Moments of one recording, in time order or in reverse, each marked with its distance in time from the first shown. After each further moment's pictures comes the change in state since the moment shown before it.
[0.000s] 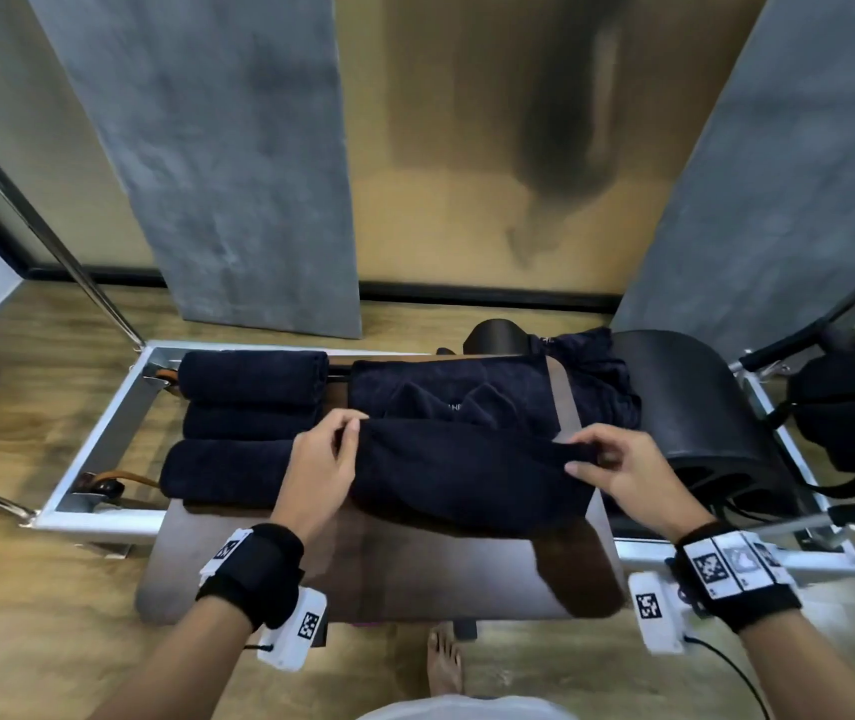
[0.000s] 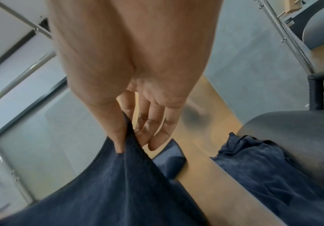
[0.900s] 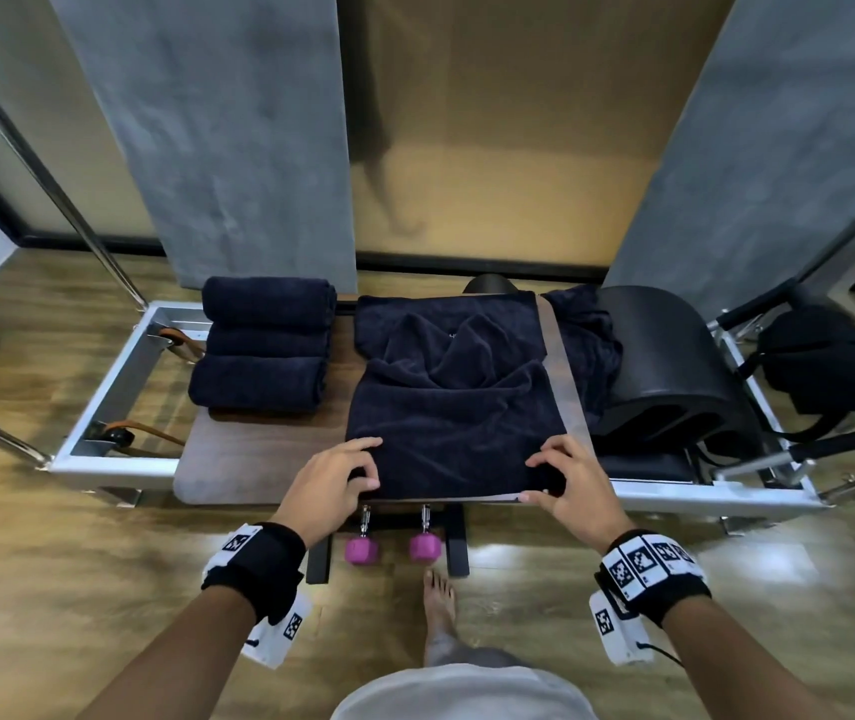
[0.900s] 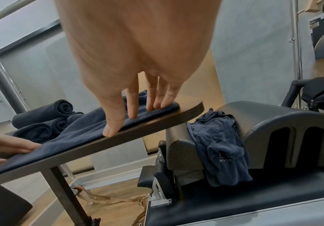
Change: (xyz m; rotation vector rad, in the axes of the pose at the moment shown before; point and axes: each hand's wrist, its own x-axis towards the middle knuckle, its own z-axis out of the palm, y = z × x) left_hand -0.130 -0.022 -0.005 0.325 -0.416 0.001; right_hand -0.119 0.045 0.090 -0.447 0.032 0.027
